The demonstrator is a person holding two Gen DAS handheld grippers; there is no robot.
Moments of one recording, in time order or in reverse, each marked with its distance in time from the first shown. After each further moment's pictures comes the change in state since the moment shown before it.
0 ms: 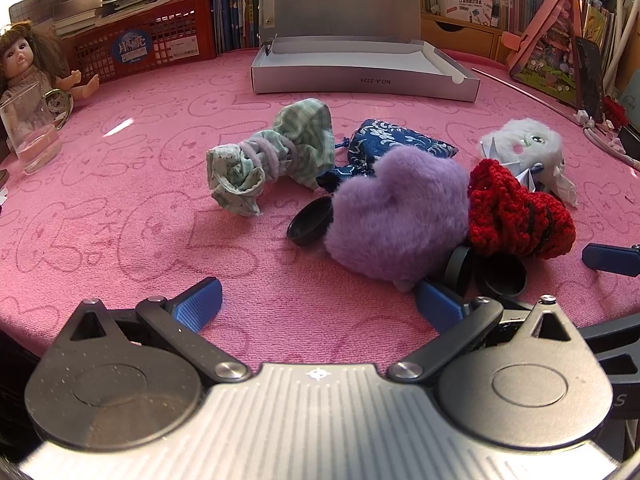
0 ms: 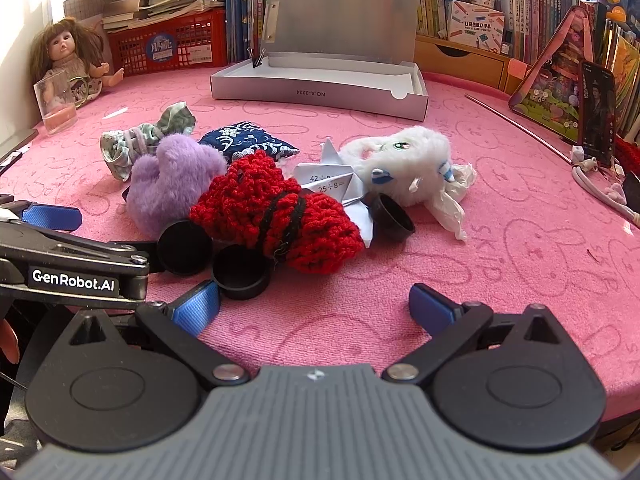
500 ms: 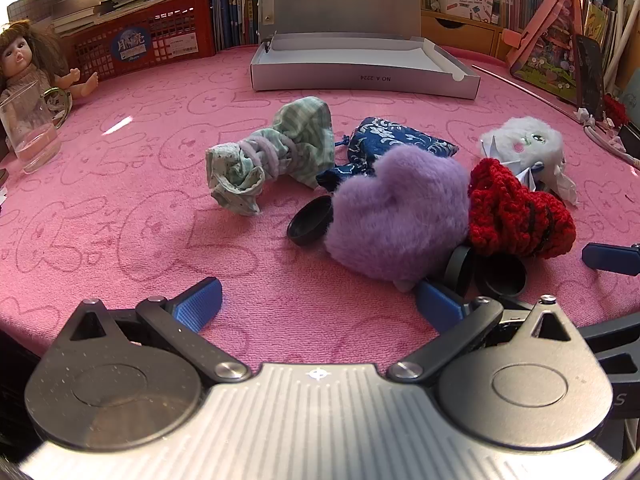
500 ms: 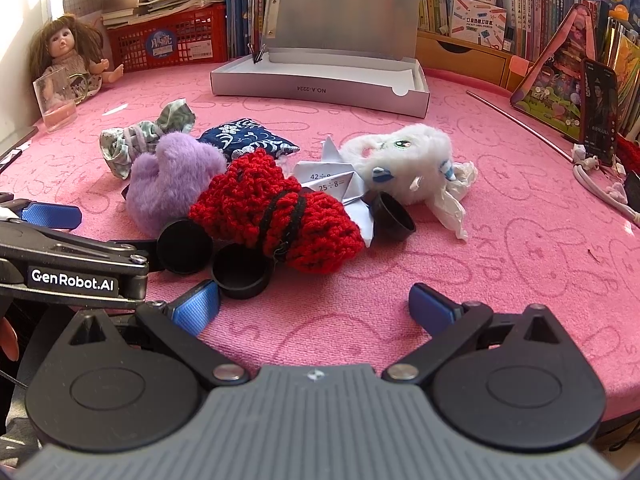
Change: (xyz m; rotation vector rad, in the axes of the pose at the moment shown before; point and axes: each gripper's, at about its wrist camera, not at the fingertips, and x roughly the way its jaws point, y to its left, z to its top) left arm 0.003 0.000 -0.001 0.001 0.008 0.000; right arm 0.001 0.000 0.002 -0.002 0.016 0.002
